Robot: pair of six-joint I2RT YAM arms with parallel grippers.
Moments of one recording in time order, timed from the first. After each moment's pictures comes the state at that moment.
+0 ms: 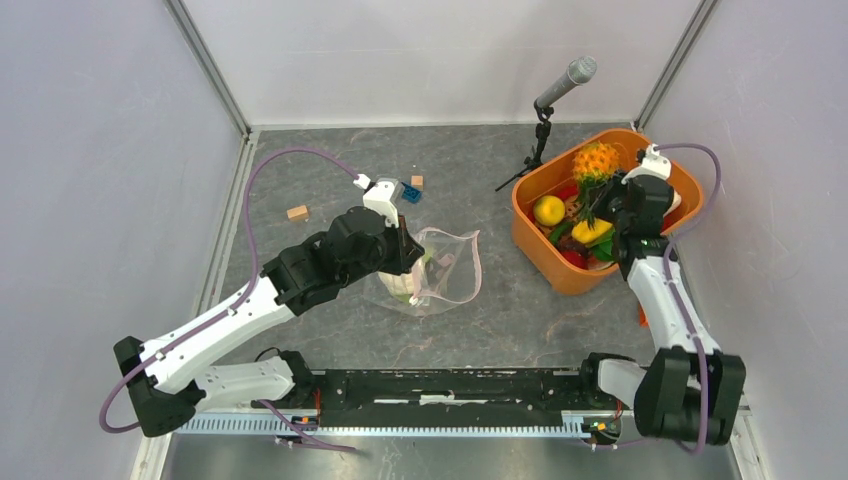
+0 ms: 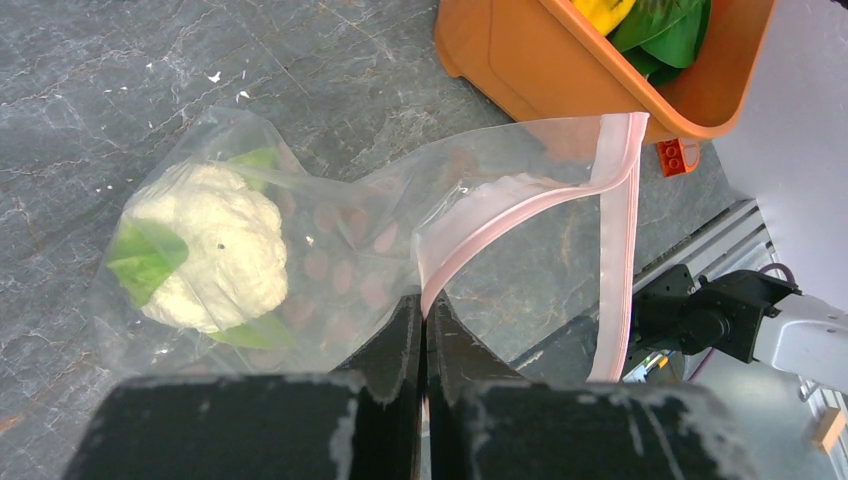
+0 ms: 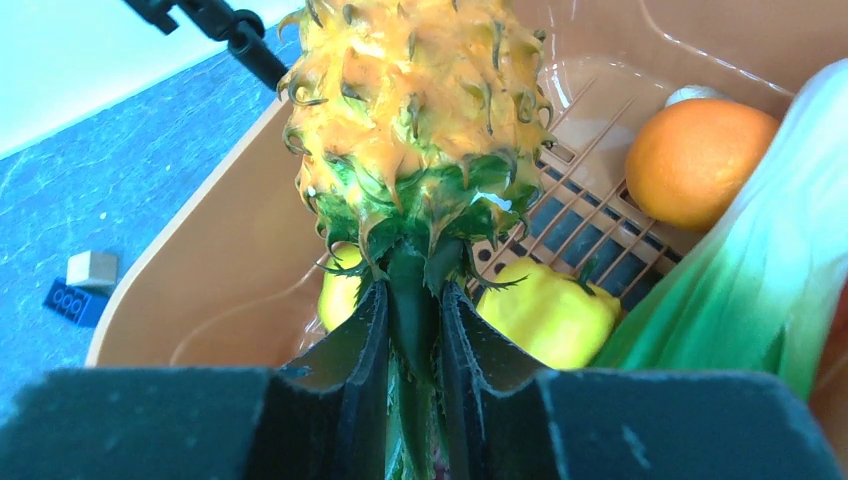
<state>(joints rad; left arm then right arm) -0.94 1.05 1.09 -0.55 -0.20 -0.61 -0.12 1.17 0.77 0.03 -0.03 0.33</state>
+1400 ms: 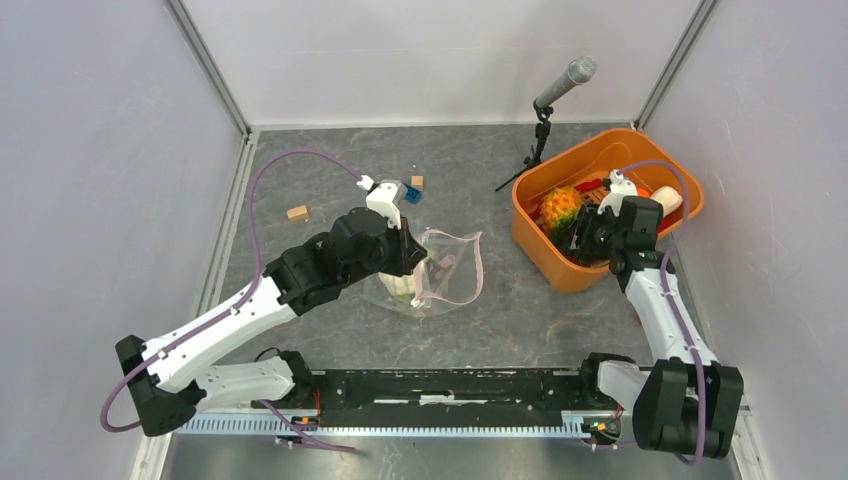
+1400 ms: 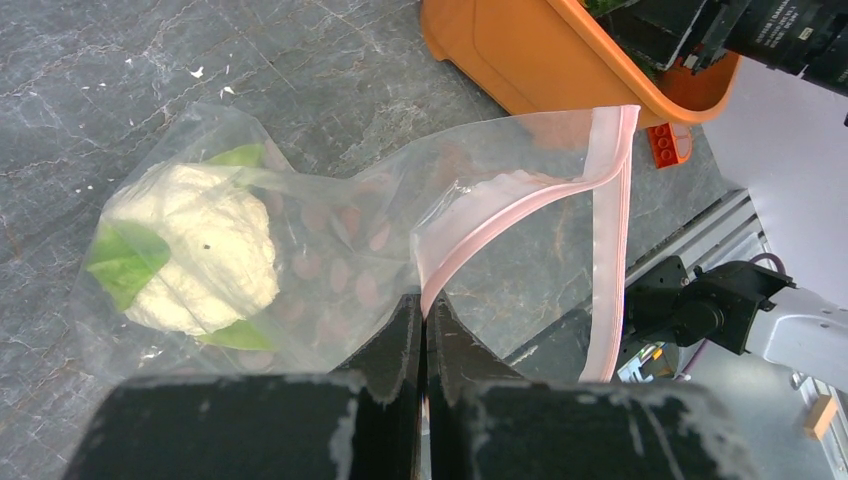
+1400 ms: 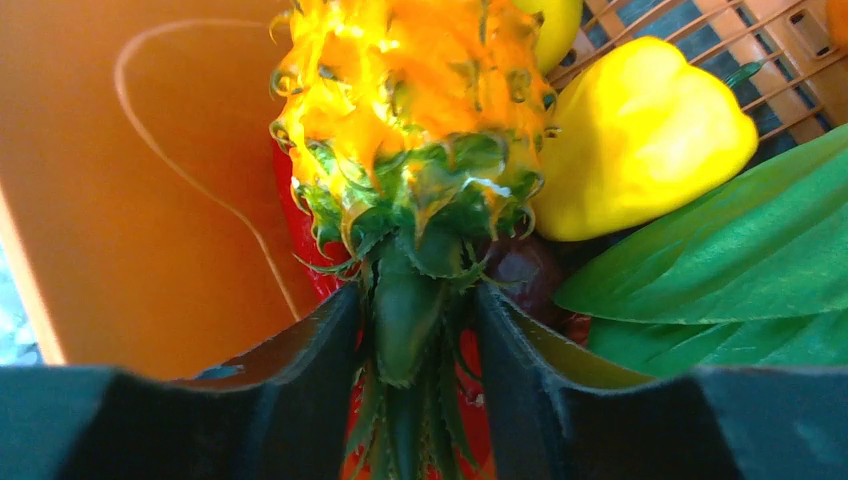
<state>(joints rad) -0.94 1.06 1.07 -0.53 -0.17 -0.61 -0.12 1.06 0.67 -0.24 -0.29 0.13</state>
